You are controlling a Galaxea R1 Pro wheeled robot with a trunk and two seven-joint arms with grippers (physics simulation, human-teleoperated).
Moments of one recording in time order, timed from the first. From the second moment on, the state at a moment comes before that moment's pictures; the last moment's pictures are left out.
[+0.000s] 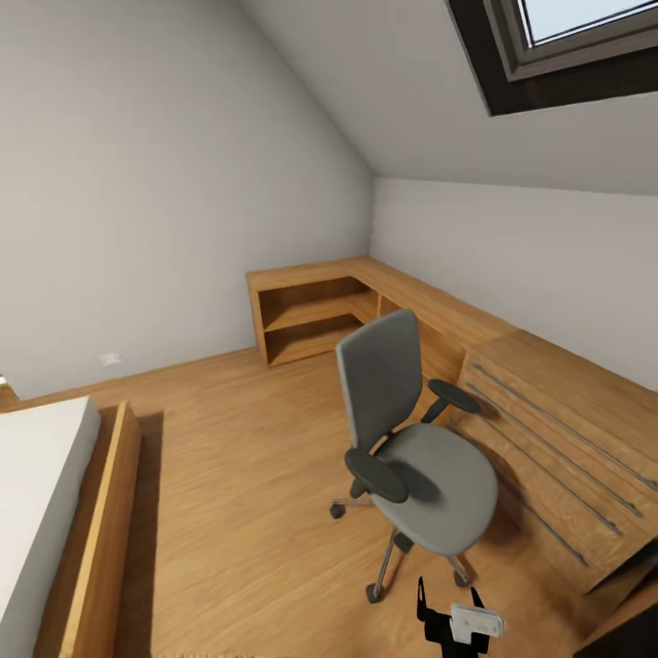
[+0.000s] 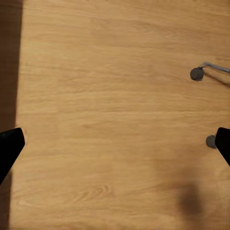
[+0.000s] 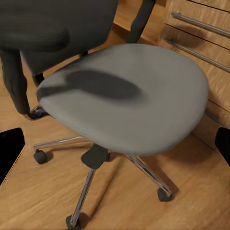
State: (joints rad) left arm -0.14 0.19 -0.39 -0.27 0.97 -0.51 -0.30; right arm -0.41 0.08 0.87 0.01 -0.76 -1.02 -0.33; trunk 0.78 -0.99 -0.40
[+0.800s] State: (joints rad) left arm -0.14 0.16 -0.39 -0.27 0.97 -0.55 -0.30; right arm -0.41 0.08 0.87 0.01 -0.76 -1.02 -0.33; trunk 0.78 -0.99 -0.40
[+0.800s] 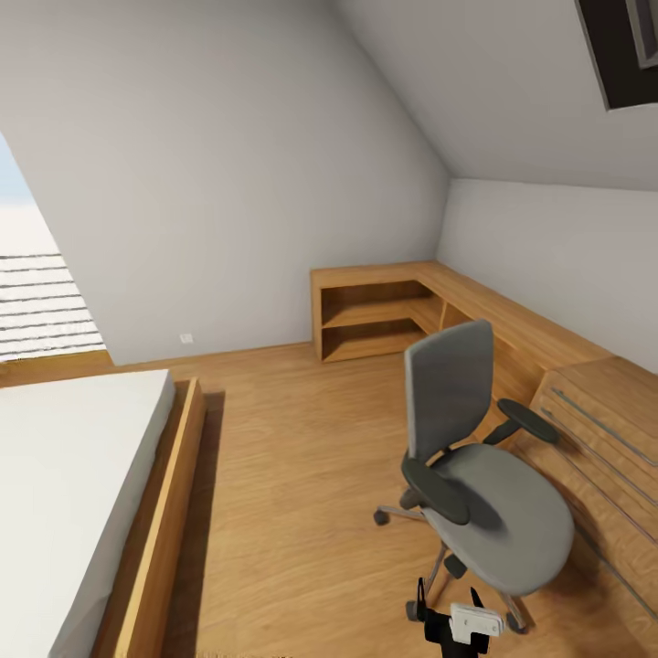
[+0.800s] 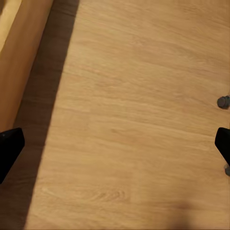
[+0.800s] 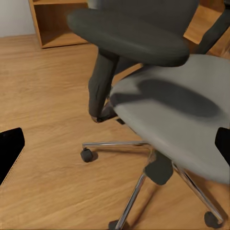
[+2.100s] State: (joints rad) left arm -0.14 0.15 -0.39 -0.27 0.97 -0.55 -0.30; right arm -0.41 0.08 0.87 0.01 -0.76 -1.00 -0.32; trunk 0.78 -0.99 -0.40
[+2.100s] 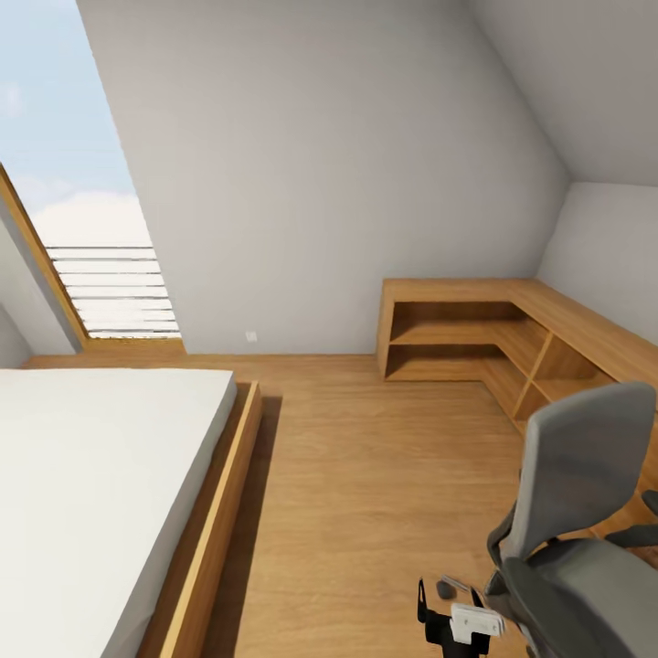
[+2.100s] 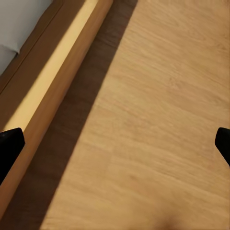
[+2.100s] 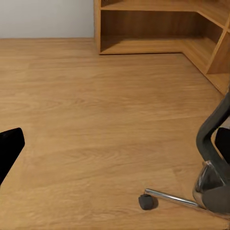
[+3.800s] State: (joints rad) left arm -0.14 0.13 -0.40 -0.27 0.95 -0.55 -0.30; right arm -0.41 0.08 0.87 0.01 -0.76 -1.00 -0.32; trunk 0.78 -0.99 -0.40
